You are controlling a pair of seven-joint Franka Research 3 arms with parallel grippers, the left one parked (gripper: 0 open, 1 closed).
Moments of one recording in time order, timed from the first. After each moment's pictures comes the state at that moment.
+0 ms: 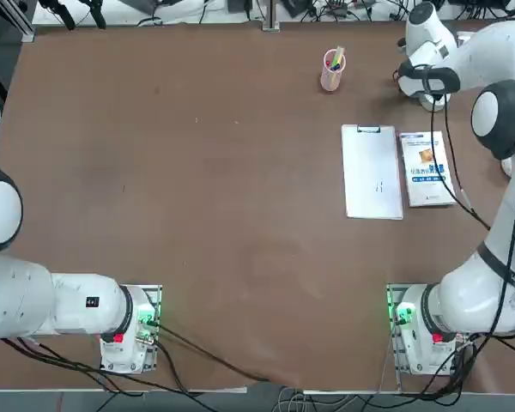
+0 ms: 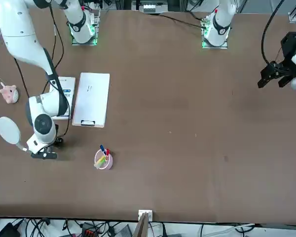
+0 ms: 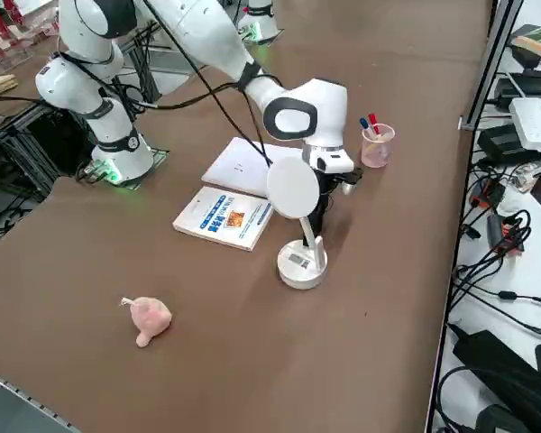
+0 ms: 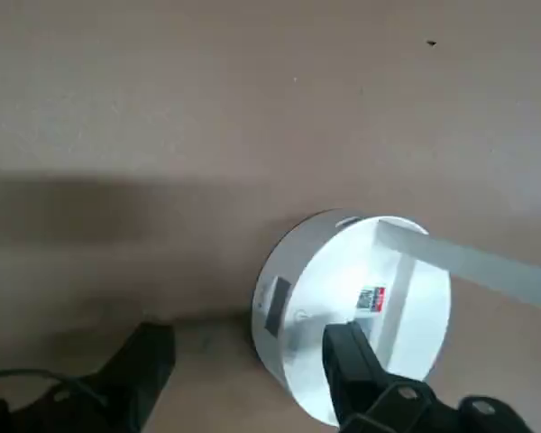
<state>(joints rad) -0.02 0.70 -0.01 -1.67 -0.64 2.31 0.40</state>
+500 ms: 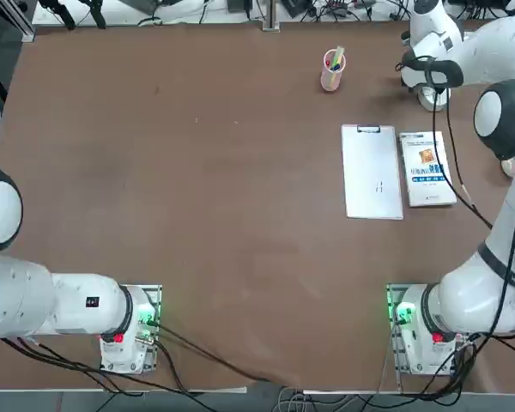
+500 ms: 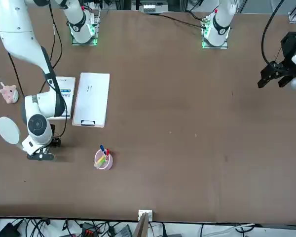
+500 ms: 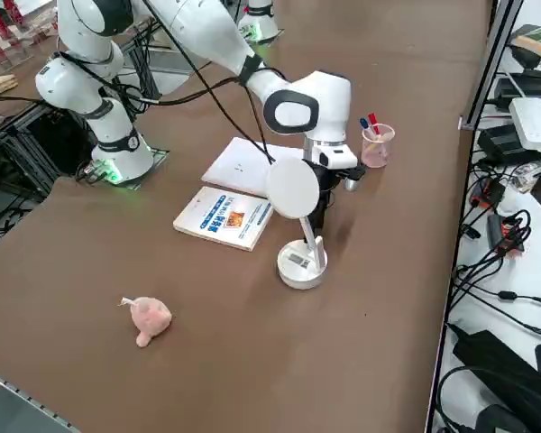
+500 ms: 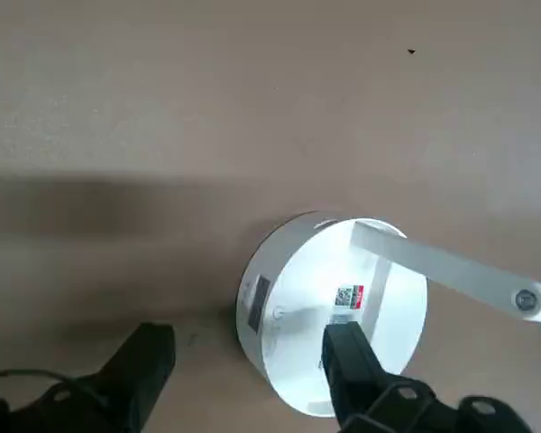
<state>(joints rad) -0.02 0.68 -0.01 -1.66 -0.63 2.29 0.38</state>
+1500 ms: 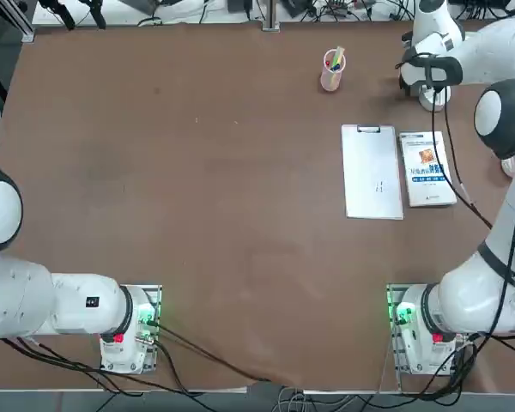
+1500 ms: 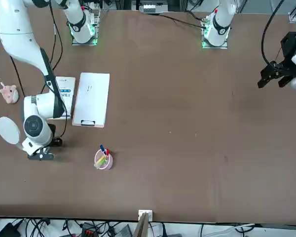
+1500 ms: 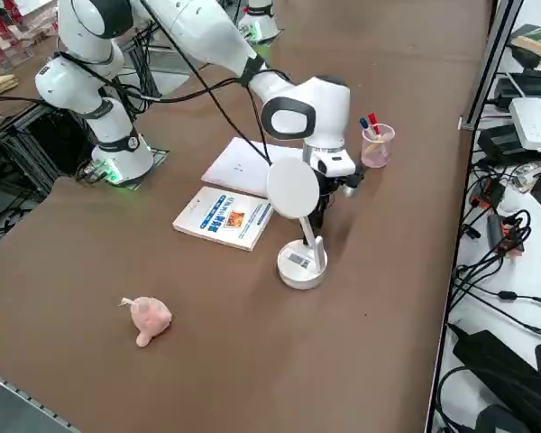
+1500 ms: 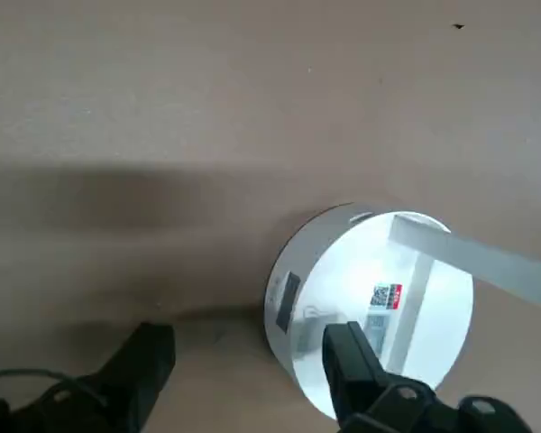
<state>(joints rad) -0.04 0.70 -0.01 -1.66 -0.52 2.32 0.30</state>
